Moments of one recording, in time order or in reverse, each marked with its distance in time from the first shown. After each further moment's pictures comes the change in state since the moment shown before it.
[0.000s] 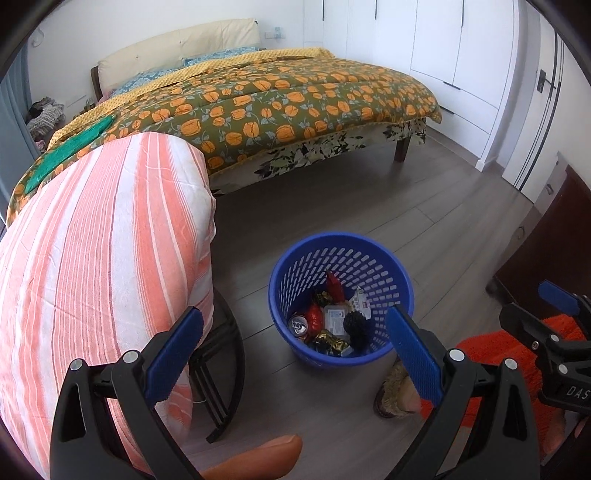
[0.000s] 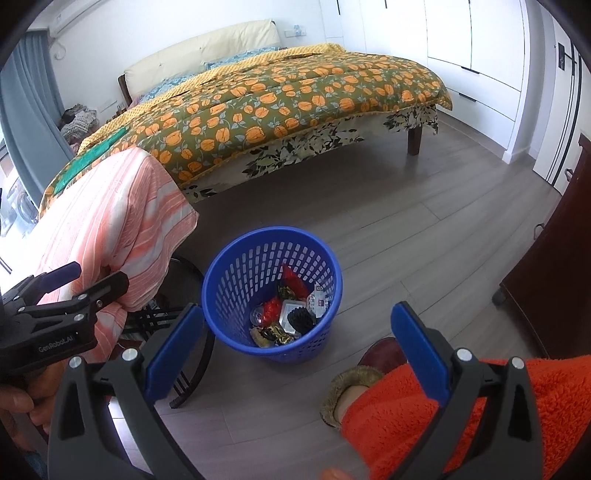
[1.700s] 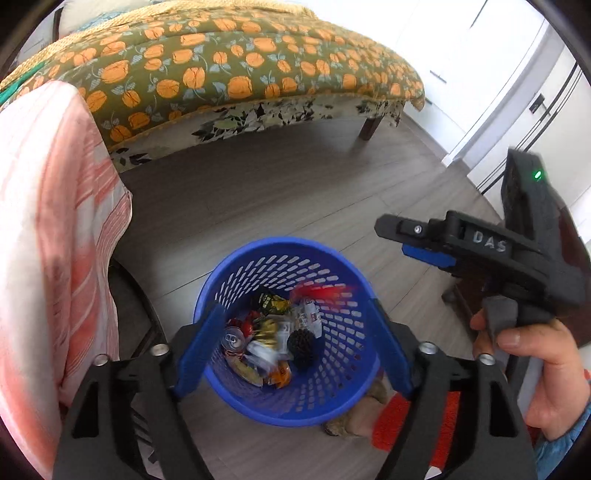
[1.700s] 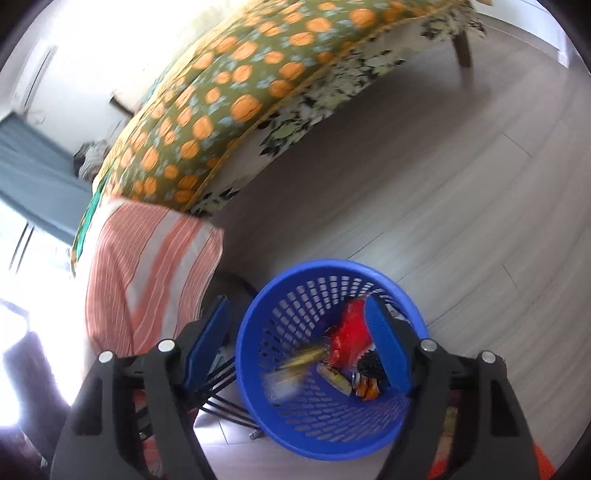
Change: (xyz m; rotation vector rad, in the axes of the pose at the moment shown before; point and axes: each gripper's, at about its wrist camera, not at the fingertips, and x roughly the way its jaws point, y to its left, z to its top) left arm 0.128 0.006 0.074 -0.098 0.143 -0.295; right arm 0.194 -0.055 0.122 0.268 0.246 0.319
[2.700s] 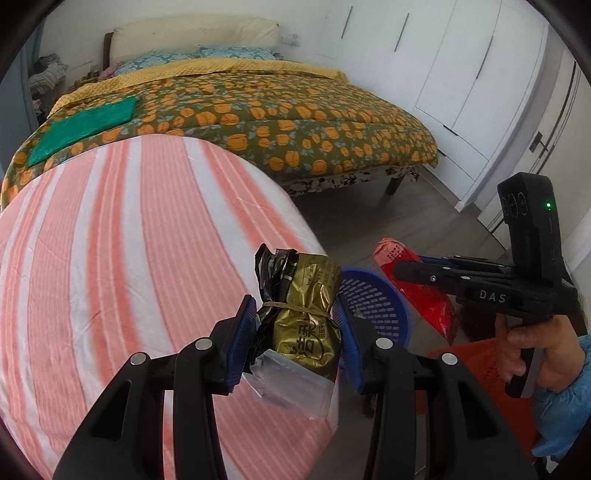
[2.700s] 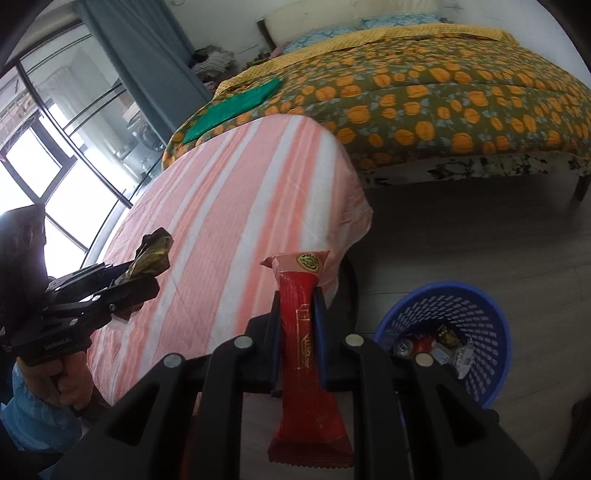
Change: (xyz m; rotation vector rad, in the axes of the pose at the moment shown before) left arm -0.218 0.100 -0.037 -0.017 -0.167 0.098; right arm -0.054 0.230 -0.076 -0.545 0.071 0.138
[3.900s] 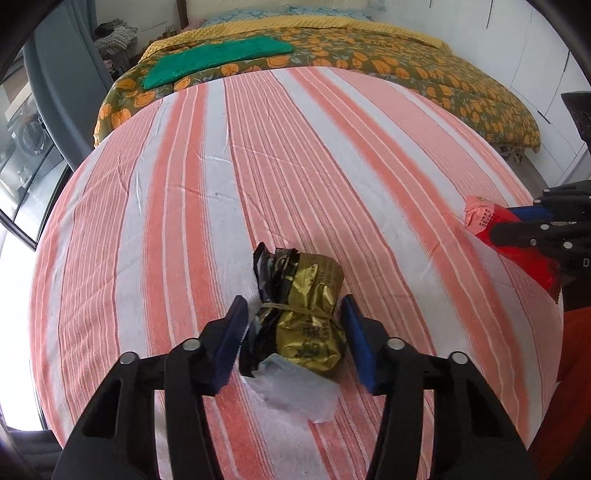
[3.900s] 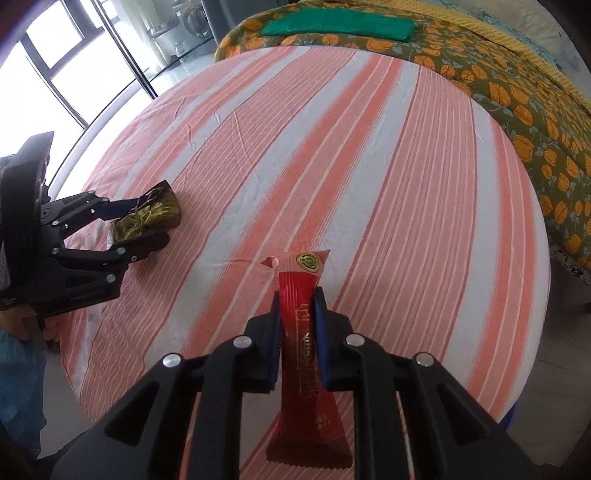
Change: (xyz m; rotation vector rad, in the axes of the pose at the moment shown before) left arm -0.028 0.258 -0.054 -0.103 0.155 0.326; right arm 0.165 0.208 0.048 -0.388 0.325 -0.047
